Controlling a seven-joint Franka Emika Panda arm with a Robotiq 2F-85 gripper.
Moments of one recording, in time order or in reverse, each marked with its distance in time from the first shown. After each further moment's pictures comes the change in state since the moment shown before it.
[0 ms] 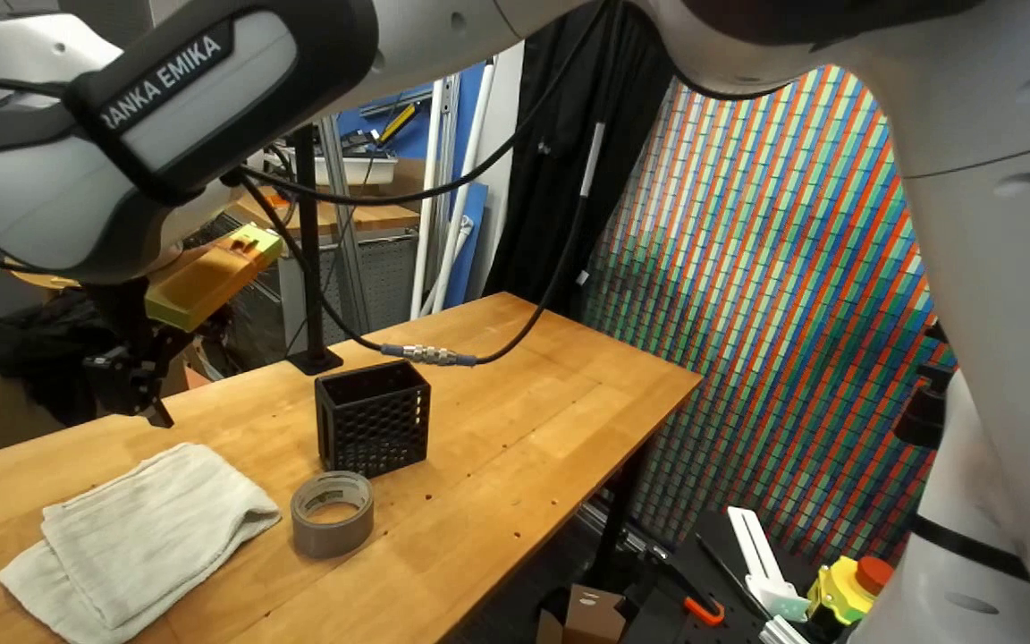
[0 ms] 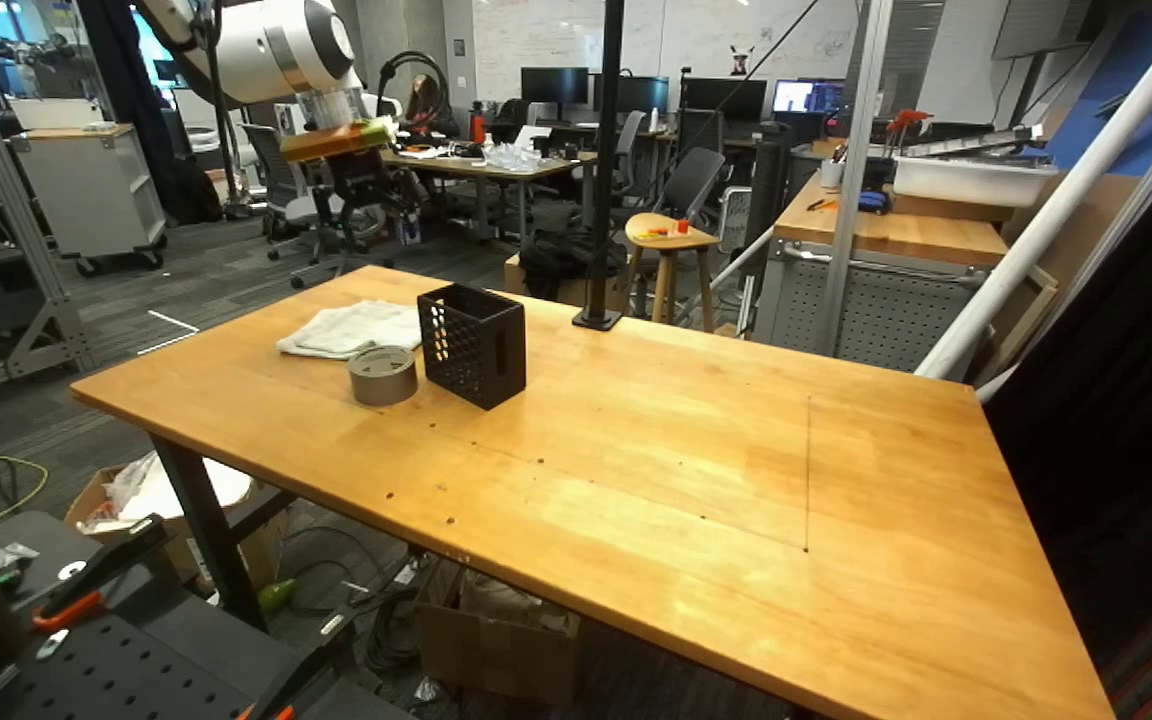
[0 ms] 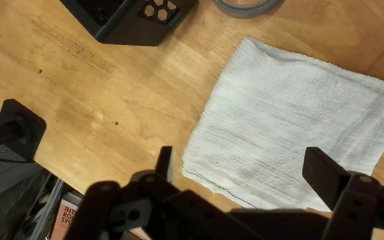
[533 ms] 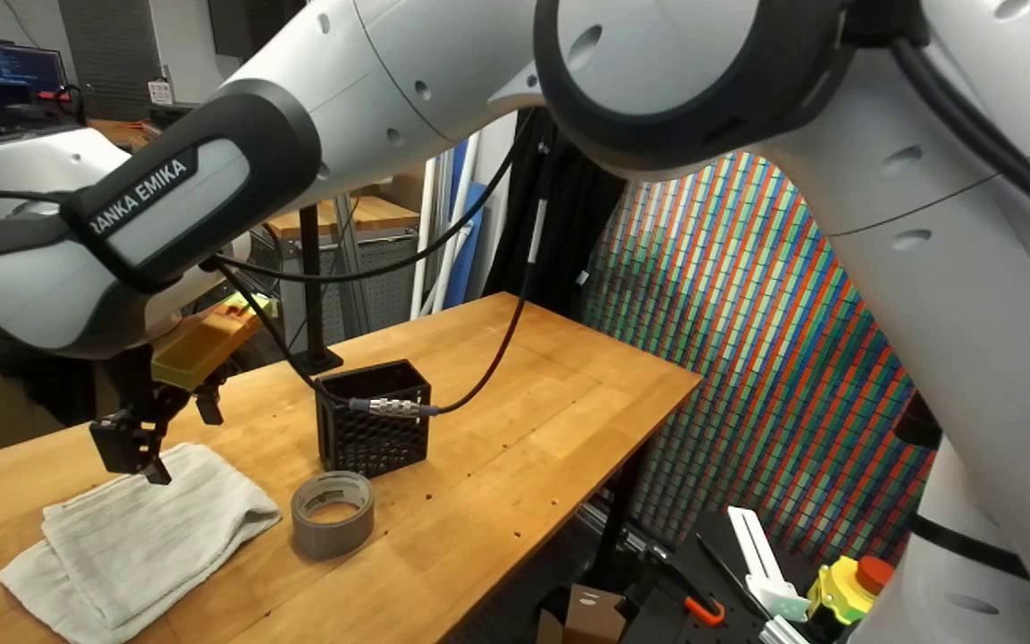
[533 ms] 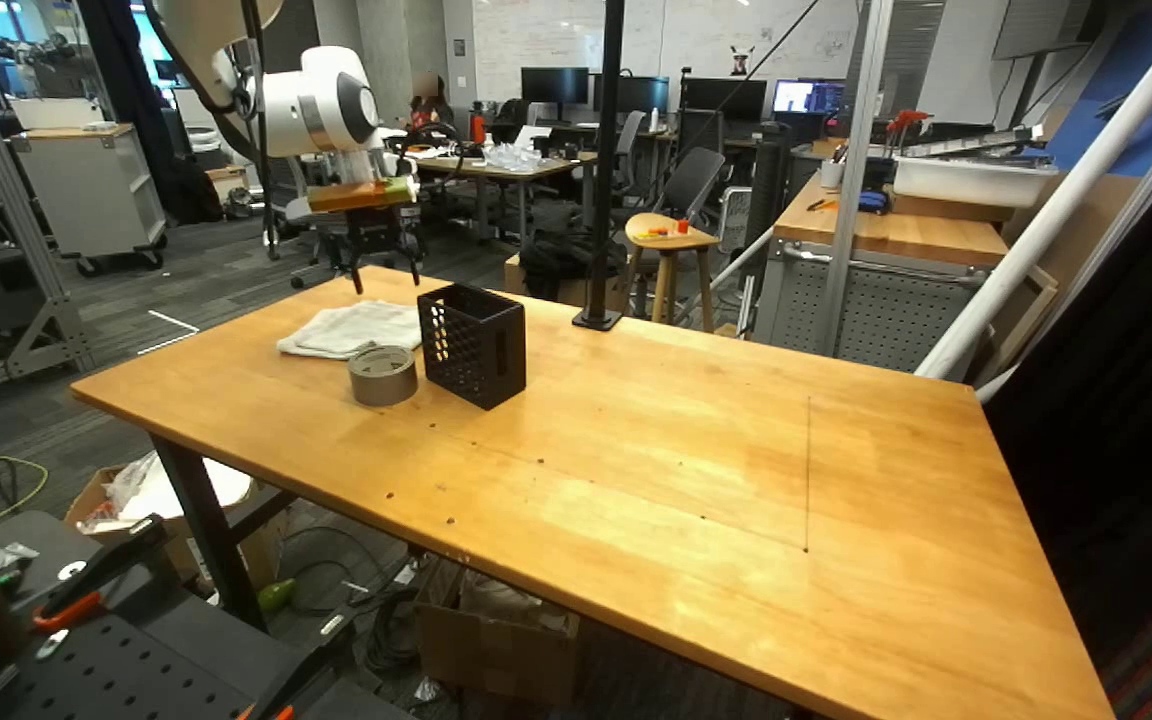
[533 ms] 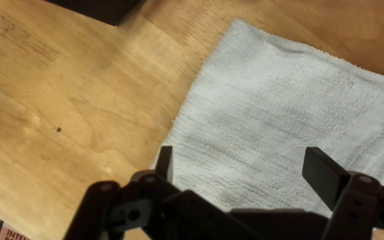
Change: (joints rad) arm 0.003 0.203 -0.006 0.150 0.062 0.002 -0.101
